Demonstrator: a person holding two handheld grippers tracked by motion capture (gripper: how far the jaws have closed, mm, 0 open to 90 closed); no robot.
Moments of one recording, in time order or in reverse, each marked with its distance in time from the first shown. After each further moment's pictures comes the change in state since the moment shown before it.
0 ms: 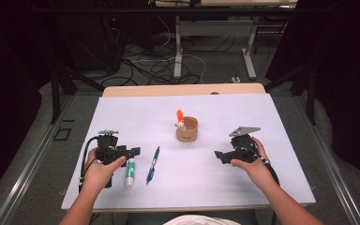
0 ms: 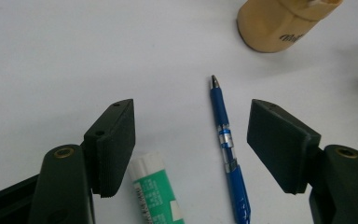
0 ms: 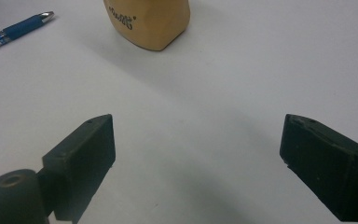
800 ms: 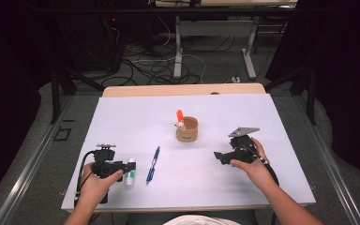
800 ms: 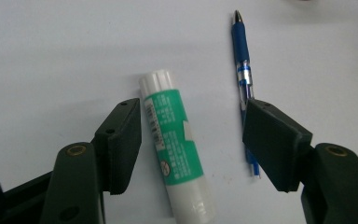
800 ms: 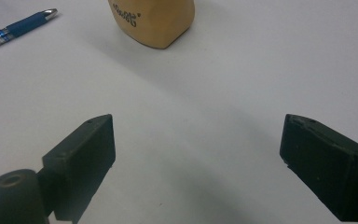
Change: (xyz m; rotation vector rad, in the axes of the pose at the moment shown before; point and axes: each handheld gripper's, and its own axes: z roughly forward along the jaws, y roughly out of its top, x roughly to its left) left arm 0.000 -0.039 -0.007 0.100 0.047 -0.074; right arm 0.002 -0.001 0.002 0.004 0.009 -0.003
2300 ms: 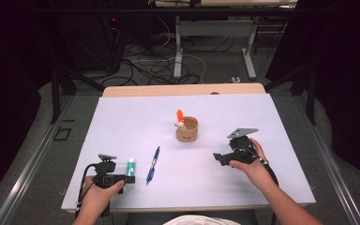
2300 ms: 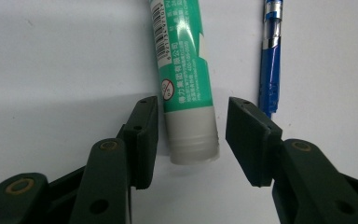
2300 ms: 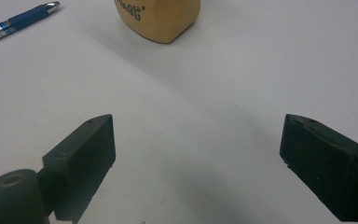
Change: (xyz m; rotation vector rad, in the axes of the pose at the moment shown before) left arm 0.003 -0.028 0.011 0.140 -0.010 -0.153; right arm 0.001 -0.002 0.003 0.012 0.008 -0.015
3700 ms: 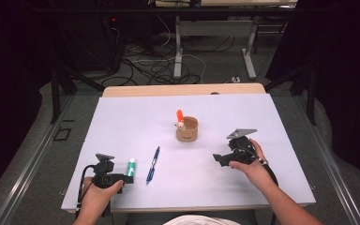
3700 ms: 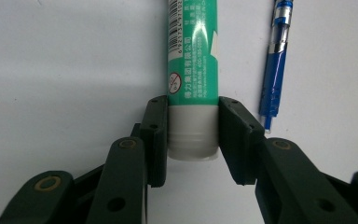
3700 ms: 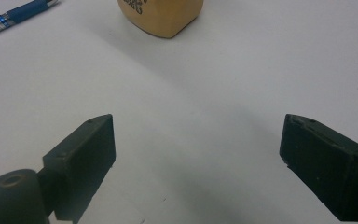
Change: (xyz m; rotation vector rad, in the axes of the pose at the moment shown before) left arm 0.004 0.001 -0.001 0.018 -0.007 -0.084; right arm 0.000 -0.001 0.003 0.012 0.004 -0.008
